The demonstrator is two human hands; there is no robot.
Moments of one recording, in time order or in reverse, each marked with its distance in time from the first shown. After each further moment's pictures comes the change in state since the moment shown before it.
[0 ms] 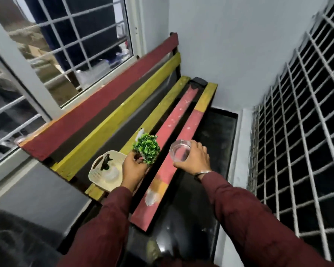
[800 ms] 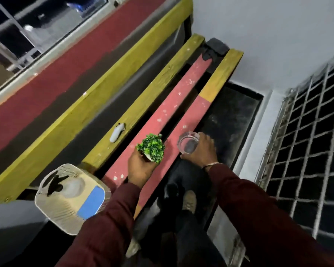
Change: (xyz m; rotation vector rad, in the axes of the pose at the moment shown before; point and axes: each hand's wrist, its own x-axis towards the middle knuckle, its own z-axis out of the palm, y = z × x) left_hand 0.214 0.071 0.238 0.098 0.036 -0.107; right_hand 0.352 0.162 0.051 0.052 -0.282 0.056
